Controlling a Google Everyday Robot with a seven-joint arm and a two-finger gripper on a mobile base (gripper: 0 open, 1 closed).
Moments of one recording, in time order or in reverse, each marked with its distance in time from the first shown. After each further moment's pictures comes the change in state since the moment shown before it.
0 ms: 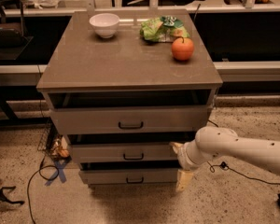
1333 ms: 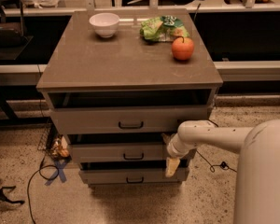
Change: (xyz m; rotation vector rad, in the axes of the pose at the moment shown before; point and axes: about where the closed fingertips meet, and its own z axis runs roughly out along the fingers) arm 0.013 -0.077 0.074 0.058 0.053 -0.029
